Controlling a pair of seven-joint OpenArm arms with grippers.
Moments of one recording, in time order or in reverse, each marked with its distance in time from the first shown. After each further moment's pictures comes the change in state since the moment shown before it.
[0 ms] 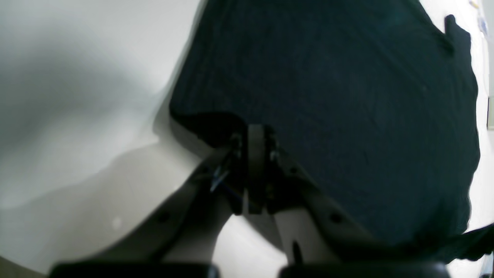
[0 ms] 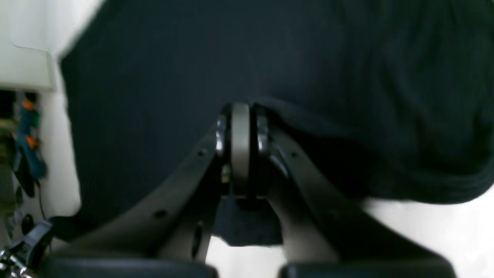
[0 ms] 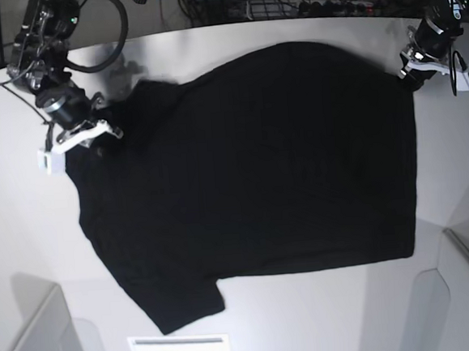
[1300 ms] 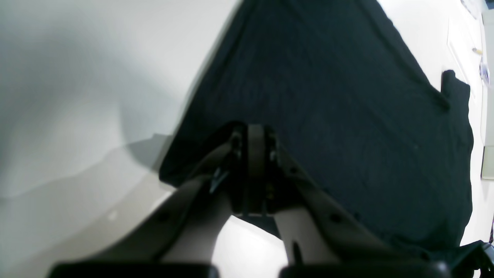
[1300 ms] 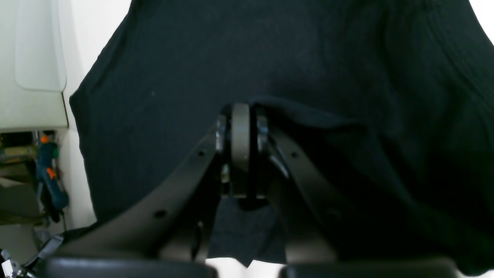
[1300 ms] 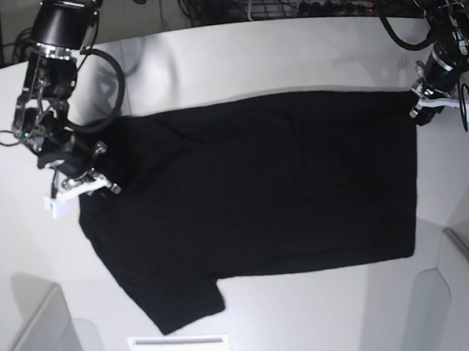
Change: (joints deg) left arm -12.3 -0.1 0.0 -5.3 5.3 3.9 1.2; right arm 18.1 3.0 -0.6 -20.4 -0.4 -2.1 -1.8
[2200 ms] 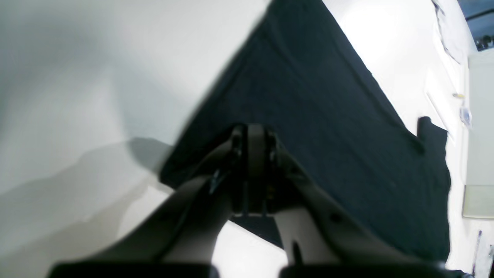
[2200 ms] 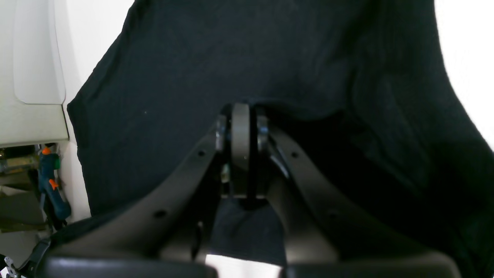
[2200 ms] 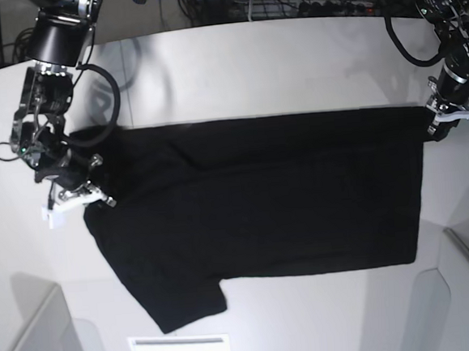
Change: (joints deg) left arm -5.7 0.7 -4.2 -2.6 -0.3 0.0 0.0; right arm 4.0 1.7 0.1 -5.2 0.1 0.0 0.6
